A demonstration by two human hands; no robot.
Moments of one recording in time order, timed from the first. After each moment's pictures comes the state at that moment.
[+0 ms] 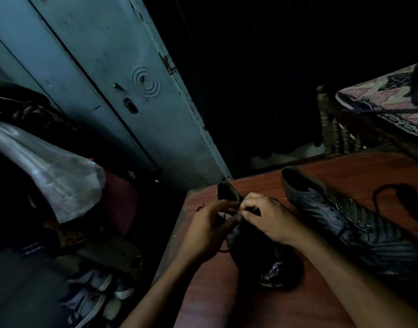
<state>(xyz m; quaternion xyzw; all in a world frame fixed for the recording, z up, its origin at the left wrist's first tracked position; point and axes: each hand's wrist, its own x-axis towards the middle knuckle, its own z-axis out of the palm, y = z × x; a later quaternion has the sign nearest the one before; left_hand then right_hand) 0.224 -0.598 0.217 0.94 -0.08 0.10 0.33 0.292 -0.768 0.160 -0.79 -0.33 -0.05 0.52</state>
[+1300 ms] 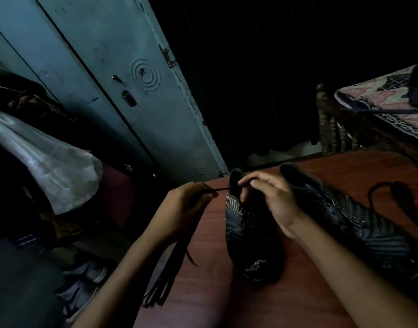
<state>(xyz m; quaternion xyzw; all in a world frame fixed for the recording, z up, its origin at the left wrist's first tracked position) 0.212 -0.568 0.269 0.96 -0.12 0.13 0.22 0.288 -0.767 0.179 -0.50 -0.22 0.00 0.84</state>
